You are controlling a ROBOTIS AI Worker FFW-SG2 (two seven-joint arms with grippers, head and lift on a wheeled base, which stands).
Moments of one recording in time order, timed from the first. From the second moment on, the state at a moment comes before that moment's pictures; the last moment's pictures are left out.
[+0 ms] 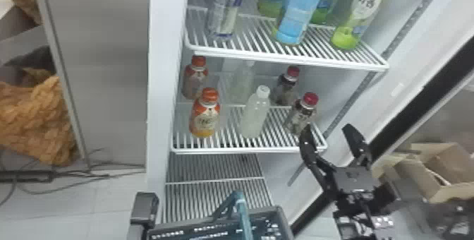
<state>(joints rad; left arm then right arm) 0.05 0.25 -0.49 -1.74 1.29 1.13 -0.64 0.53 -0.11 -0.29 -1.95 -0.17 -0.33 0.15</state>
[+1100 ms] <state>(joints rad) 0.05 0.25 -0.49 -1.74 1.29 1.13 -0.64 0.48 -0.12 -0.29 -1.92 -0.17 -0.20 0.16</state>
